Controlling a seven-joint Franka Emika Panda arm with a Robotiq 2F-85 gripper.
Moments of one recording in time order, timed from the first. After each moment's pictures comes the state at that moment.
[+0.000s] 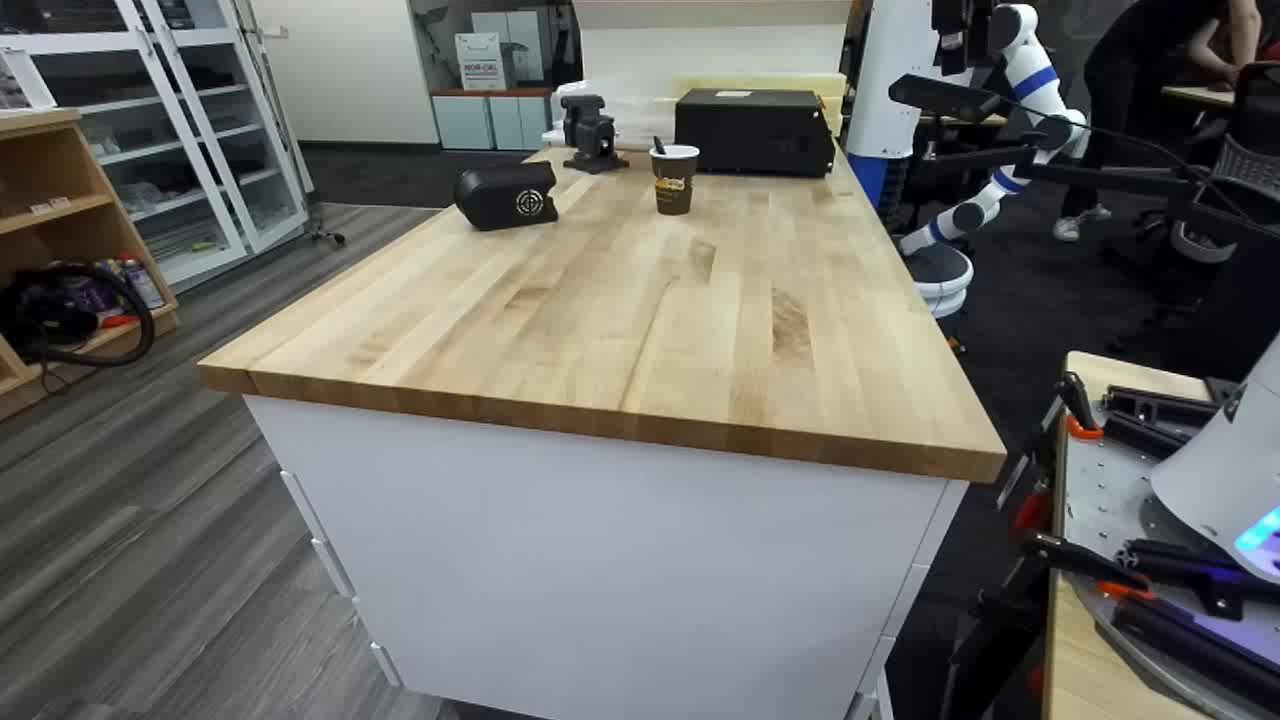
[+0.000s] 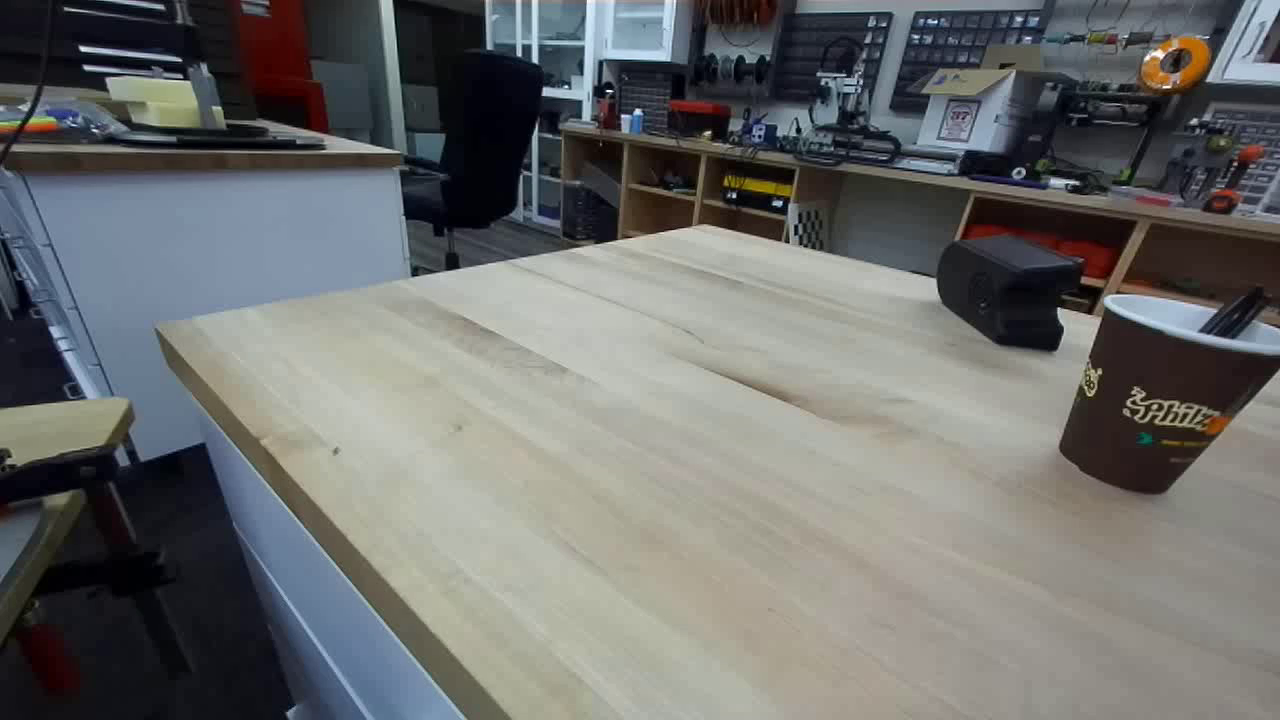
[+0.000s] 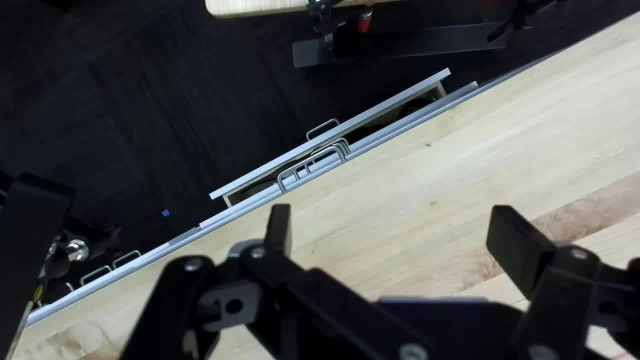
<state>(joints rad) -0.12 -0.39 -0.11 -2.20 -0.17 1.62 -0.10</state>
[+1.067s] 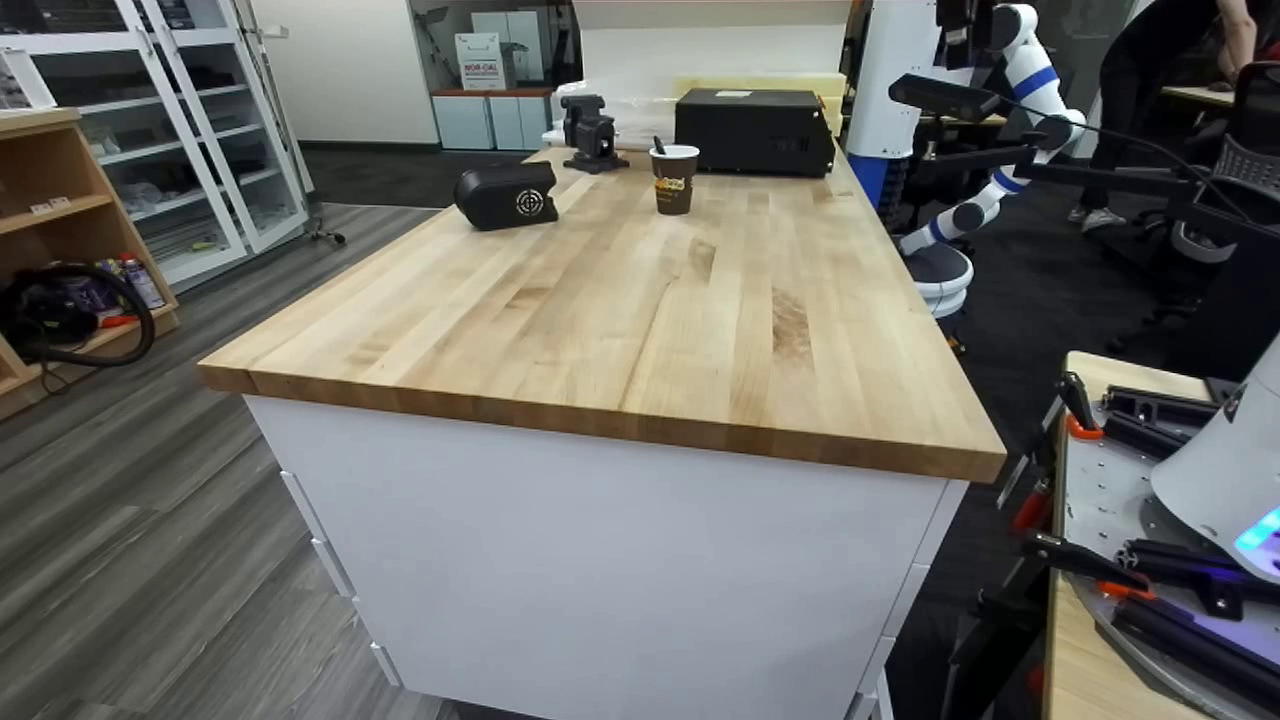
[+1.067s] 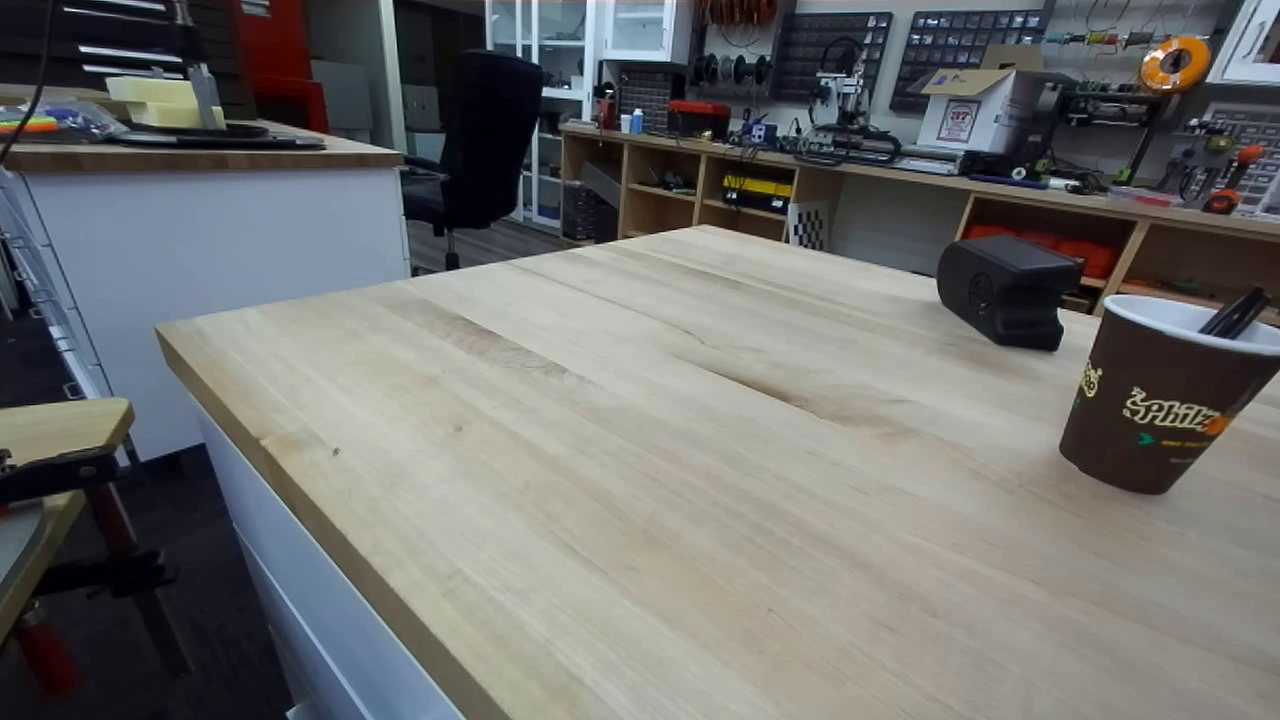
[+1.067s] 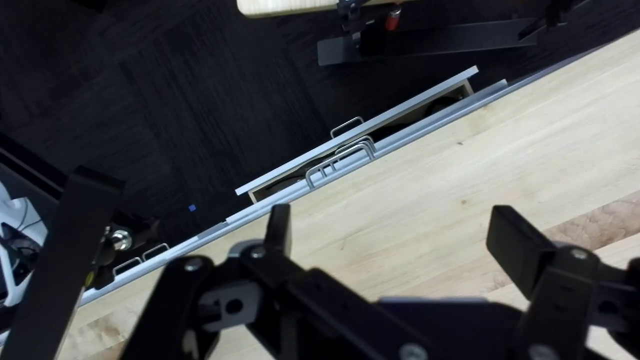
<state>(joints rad) -0.12 -0.38 -0.12 -2.18 -0.23 1.62 -0.10</state>
